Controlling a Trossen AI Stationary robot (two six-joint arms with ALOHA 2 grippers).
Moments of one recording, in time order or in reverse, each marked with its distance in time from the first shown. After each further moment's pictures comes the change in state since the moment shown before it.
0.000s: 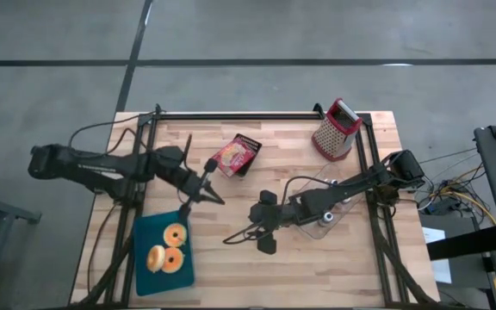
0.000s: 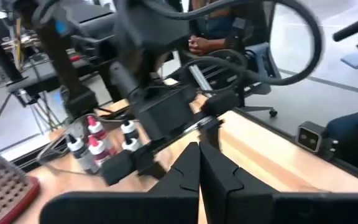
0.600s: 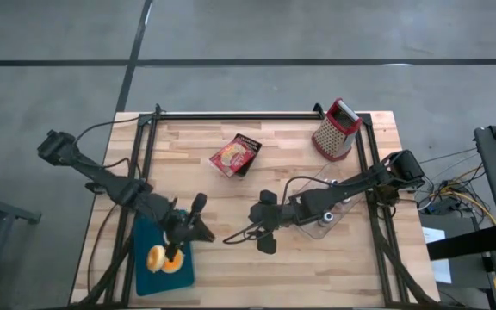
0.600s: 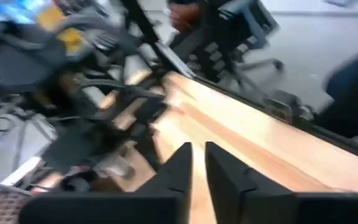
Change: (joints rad) left arm -0.510 0.025 0.070 -0.153 -0.548 0.095; right arm 0.000 0.000 0.000 0.000 0.005 0.000
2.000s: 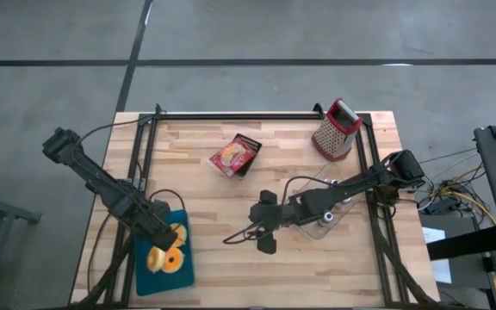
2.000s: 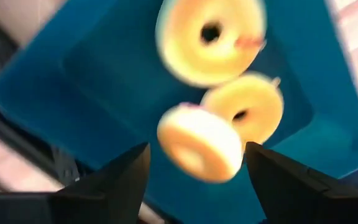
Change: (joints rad) left arm -0.158 0.050 0.070 -1.056 0.290 -2.232; right arm 0.000 0.000 0.000 -0.001 0.000 0.000
